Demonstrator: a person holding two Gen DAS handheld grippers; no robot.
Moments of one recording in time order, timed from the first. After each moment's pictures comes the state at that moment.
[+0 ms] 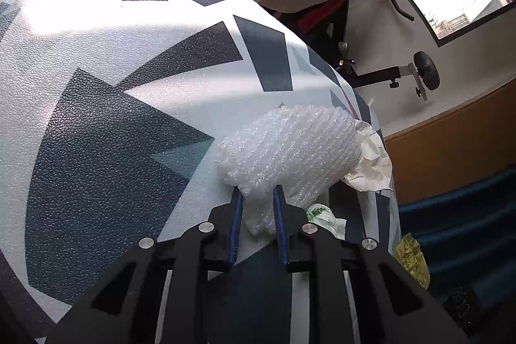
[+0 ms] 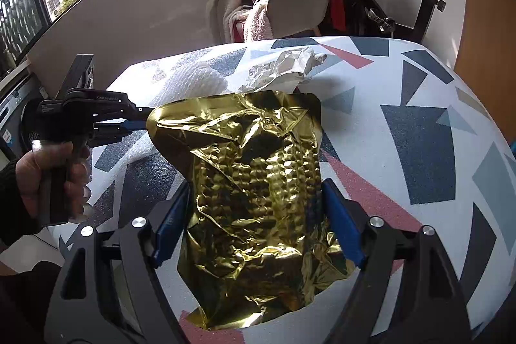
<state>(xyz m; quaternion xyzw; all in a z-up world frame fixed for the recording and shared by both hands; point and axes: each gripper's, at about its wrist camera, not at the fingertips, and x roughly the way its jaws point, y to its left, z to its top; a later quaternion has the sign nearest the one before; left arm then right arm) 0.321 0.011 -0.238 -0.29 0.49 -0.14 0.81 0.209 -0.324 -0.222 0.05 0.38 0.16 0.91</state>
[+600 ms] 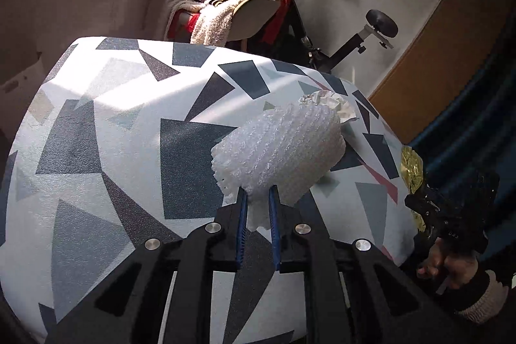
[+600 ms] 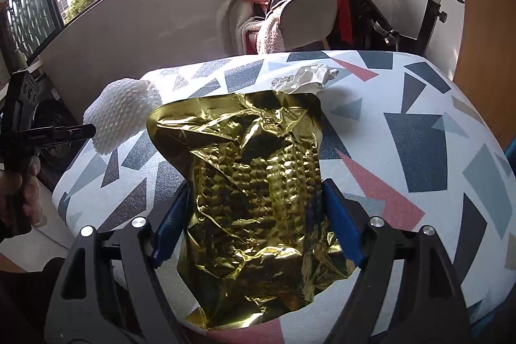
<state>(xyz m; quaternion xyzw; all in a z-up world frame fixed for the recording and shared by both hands) 0.178 0.062 -0.144 -0.10 0.43 -0.19 0.88 0.166 -0.314 -0.194 0.05 0.36 0.17 0.92</state>
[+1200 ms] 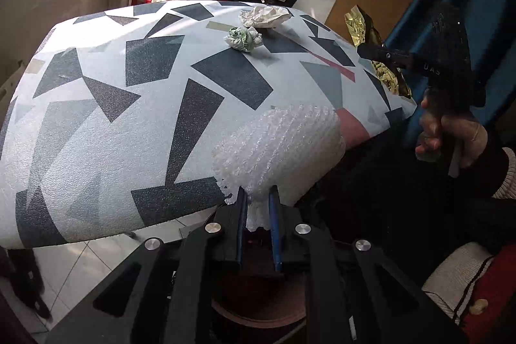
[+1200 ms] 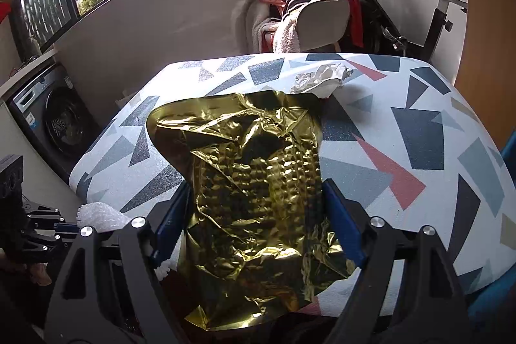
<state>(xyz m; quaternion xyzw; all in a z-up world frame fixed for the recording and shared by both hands) 0.010 0.030 -0.191 0.00 0.47 -0.26 0.85 0.109 -0.293 -0.178 0.03 0.36 0.19 0.91</state>
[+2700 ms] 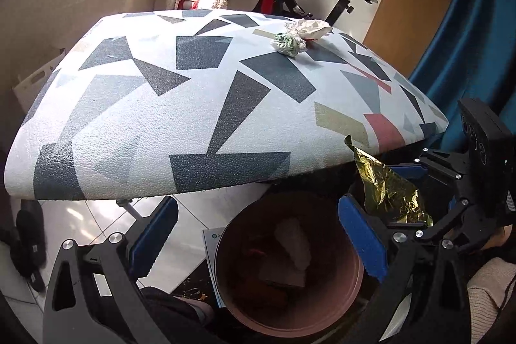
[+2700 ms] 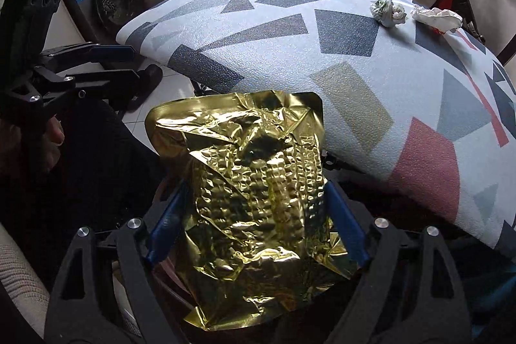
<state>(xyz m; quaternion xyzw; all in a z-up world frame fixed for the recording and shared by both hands) -0.017 0.056 -0.213 -0.03 0.42 -0.17 0.89 0.008 -0.184 -0.273 -0.12 0.46 0.31 0.82</state>
